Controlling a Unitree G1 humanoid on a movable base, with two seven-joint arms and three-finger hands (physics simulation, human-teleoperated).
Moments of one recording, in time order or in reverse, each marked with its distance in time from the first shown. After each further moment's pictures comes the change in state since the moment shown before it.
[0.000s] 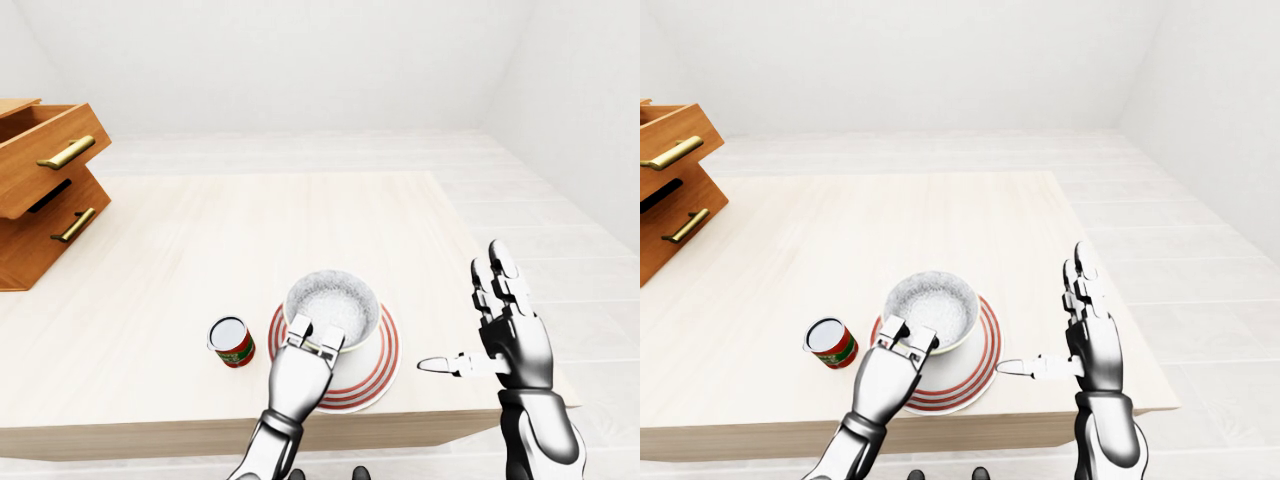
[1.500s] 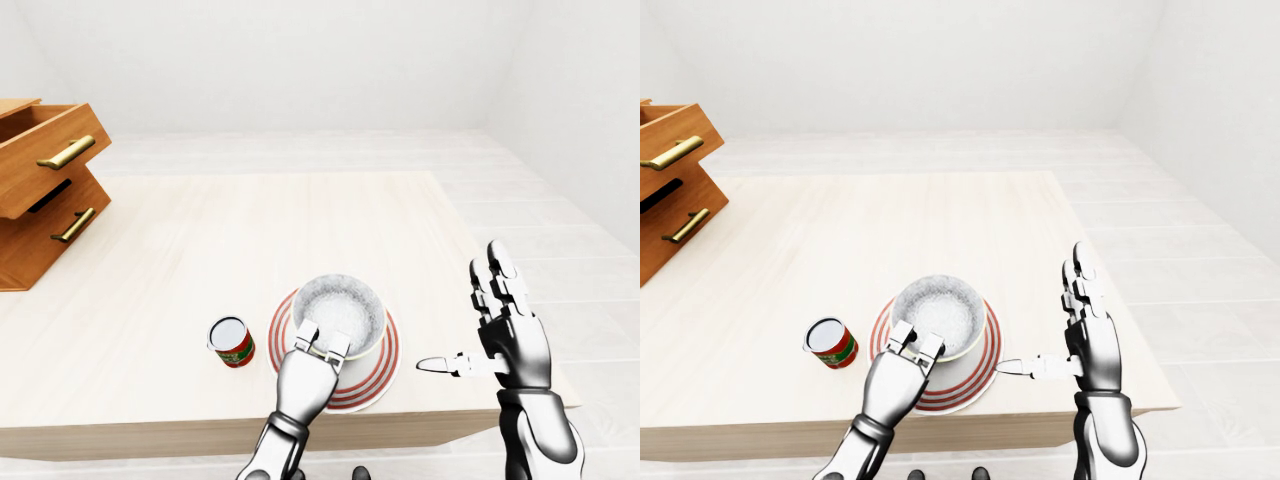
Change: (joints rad) left arm -0.038 -0.017 -0.030 0.131 0.037 0.020 0.080; right arm 0.001 -0.007 0.008 0.005 -0.001 -0.001 -0.009
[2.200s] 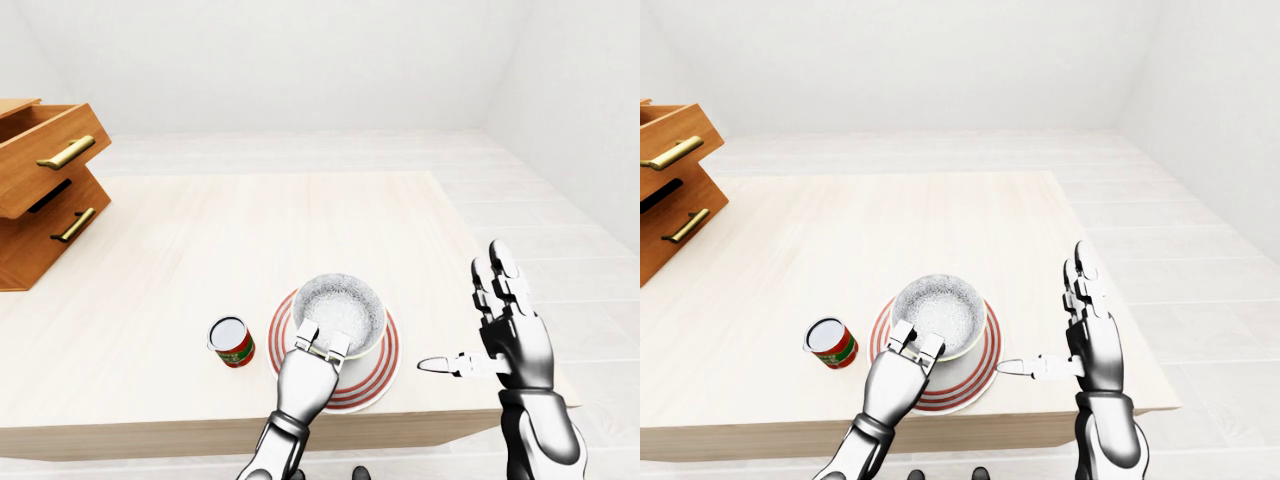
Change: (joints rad) left arm -0.004 -0.007 0.002 0.008 0.026 0.013 0.000; right arm 0.001 0.004 -0.006 -0.014 -0.002 0.008 0.005
